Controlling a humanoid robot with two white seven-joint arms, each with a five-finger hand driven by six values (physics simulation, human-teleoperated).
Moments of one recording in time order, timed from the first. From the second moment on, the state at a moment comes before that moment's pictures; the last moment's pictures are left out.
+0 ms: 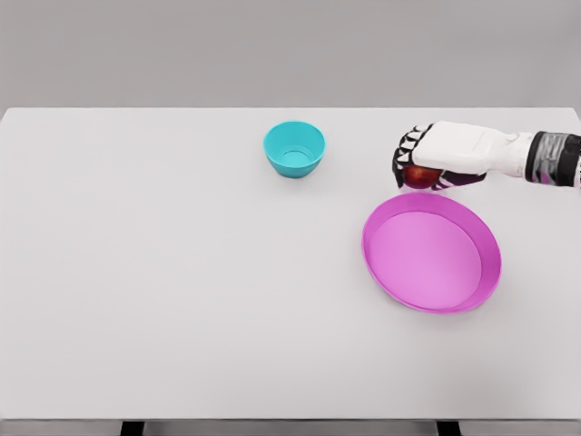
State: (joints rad) left arm 0.00 0.00 0.04 -0.08 -0.10 0.00 0.02; right arm -0.71 -0.76 0.58 -1.44 0.43 -0.61 0.61
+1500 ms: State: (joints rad) left arm 0.00 0.00 0.04 -0.08 -0.10 0.00 0.02; right arm -0.95 -0.32 0.59 -0.97 0.57 -0.57 0.61
